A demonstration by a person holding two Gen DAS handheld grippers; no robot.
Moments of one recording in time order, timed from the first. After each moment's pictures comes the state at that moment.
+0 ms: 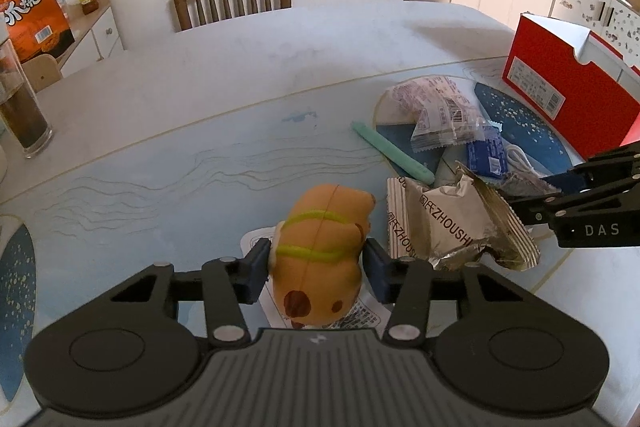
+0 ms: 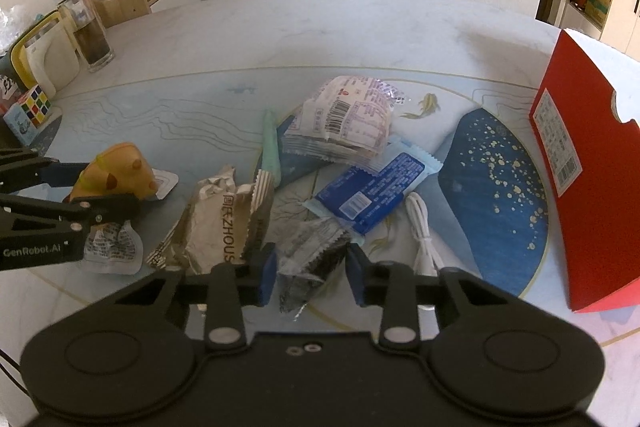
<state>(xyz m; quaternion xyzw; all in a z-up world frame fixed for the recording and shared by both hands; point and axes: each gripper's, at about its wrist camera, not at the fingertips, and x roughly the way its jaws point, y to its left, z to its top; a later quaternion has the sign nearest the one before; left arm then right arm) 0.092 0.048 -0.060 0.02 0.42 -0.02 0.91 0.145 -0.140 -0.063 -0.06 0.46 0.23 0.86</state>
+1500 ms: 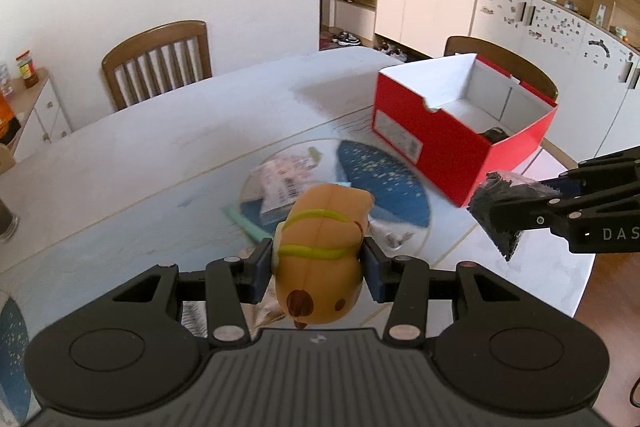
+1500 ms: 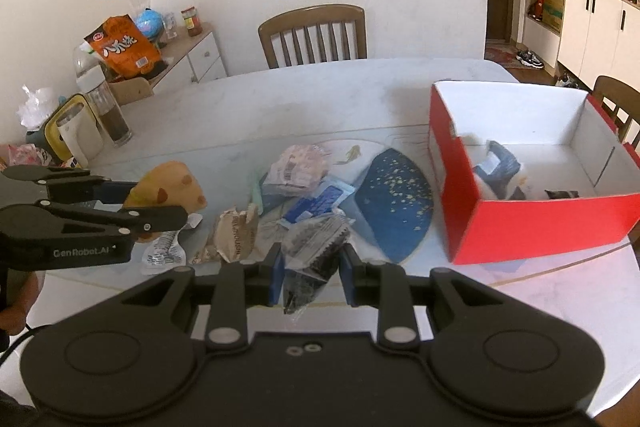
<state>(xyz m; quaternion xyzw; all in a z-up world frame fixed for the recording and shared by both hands) 0.062 -0.060 0.041 0.05 0.38 -0.12 0.92 0.064 -0.242 0.040 0.01 0.39 0.20 0.90</state>
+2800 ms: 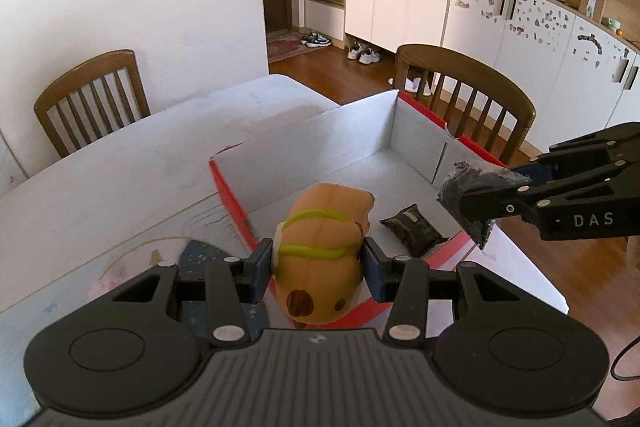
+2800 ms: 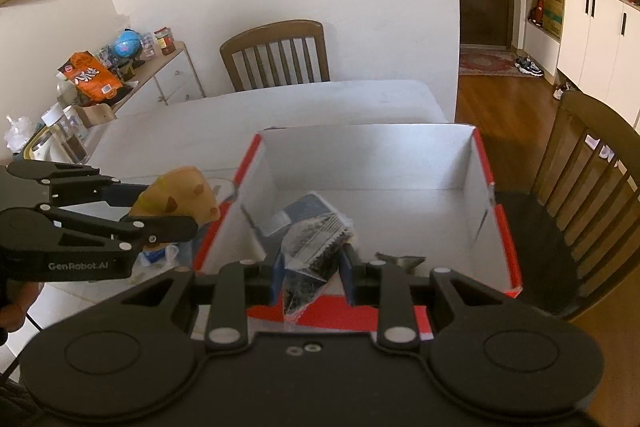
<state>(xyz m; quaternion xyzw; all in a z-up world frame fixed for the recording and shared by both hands) 0.185 -0.288 0.056 0.06 0.39 -0.13 0.91 0.179 -0.462 0.060 0.01 0.39 0.23 0.89</state>
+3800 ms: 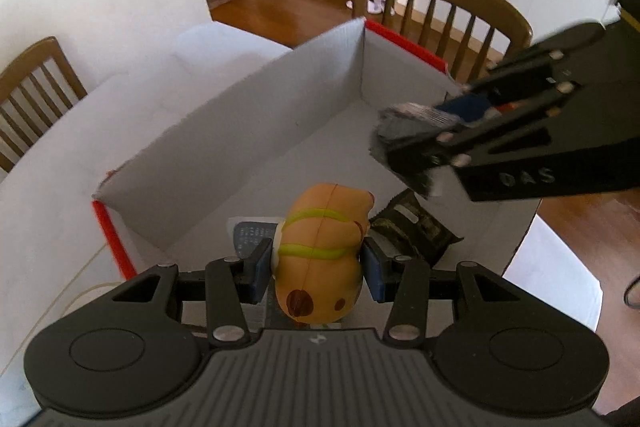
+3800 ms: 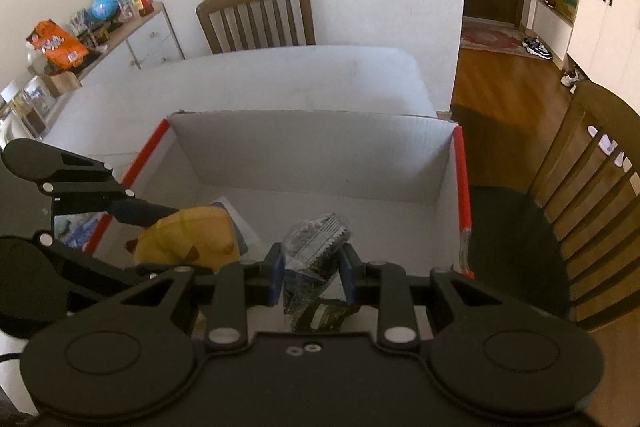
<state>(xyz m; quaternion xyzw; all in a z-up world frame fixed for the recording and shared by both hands) 0.297 -0.357 -0.010 0.14 0.48 -0.19 0.84 0.284 -0.484 0.007 -0.03 0.44 0.24 0.86</state>
